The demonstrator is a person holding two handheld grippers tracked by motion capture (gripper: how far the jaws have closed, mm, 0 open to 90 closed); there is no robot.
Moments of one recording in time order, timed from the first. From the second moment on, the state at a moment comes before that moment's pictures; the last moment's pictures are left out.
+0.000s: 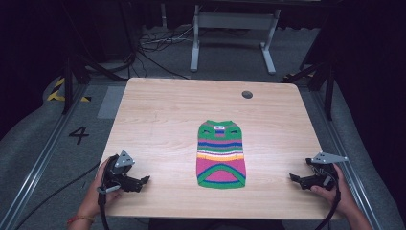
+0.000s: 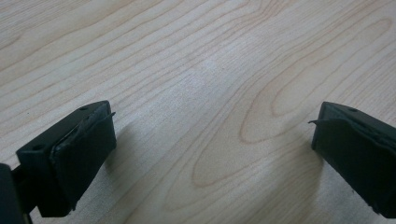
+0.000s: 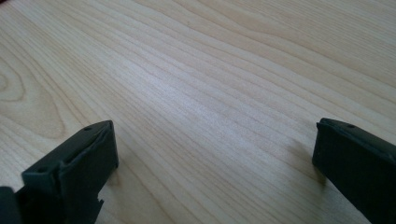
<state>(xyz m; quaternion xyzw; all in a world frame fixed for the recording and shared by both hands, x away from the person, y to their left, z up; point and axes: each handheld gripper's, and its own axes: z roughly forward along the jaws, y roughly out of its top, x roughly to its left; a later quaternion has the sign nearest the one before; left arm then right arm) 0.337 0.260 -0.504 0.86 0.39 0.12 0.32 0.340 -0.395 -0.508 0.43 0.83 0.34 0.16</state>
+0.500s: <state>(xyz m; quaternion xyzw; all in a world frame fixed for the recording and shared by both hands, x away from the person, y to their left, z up) 0.336 0.260 -0.503 0.86 0.39 0.12 0.31 0.341 -0.396 -0.508 0.42 0.83 0.34 0.15</state>
